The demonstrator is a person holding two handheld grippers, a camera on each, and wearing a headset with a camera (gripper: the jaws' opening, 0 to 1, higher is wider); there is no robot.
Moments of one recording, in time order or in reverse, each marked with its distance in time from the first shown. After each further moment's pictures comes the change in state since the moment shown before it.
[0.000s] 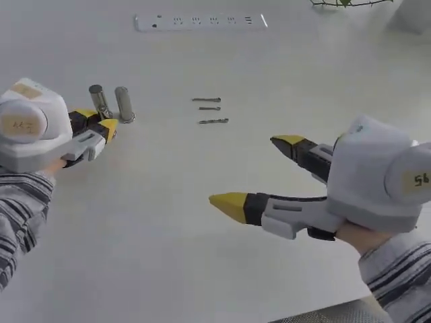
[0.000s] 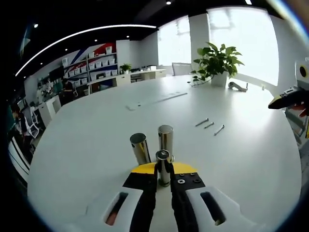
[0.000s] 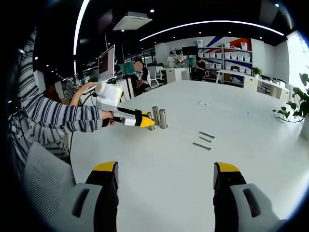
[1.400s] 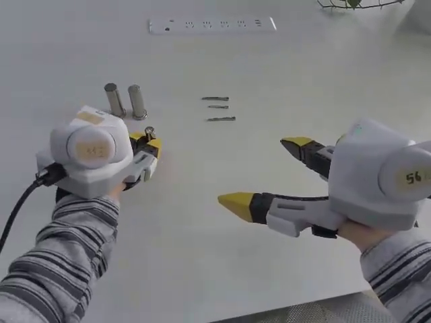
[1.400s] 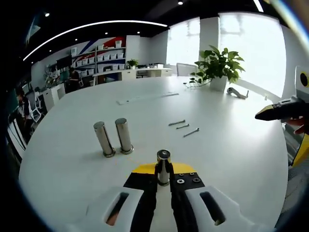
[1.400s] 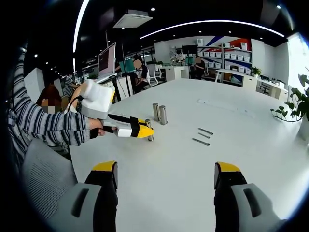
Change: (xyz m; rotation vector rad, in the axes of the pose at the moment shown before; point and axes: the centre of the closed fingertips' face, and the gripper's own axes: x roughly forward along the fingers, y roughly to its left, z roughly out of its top) left arm -0.016 -0.081 -0.001 -0.117 0.010 0.029; right arm -0.009 0.002 -0.009 -0.011 0.018 -0.016
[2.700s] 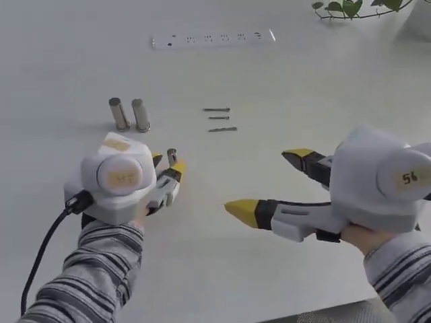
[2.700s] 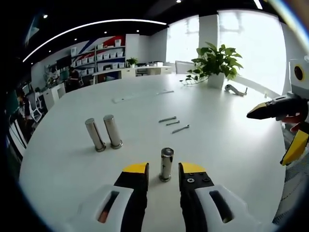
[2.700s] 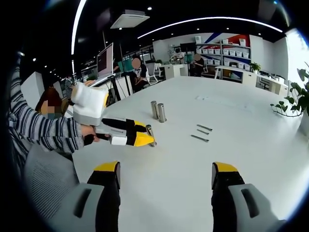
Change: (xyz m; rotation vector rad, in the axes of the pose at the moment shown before) left arm -0.010 -0.018 -0.005 0.008 0.022 0.009; right arm -0.002 -0.007 -0.003 0.028 0.018 0.014
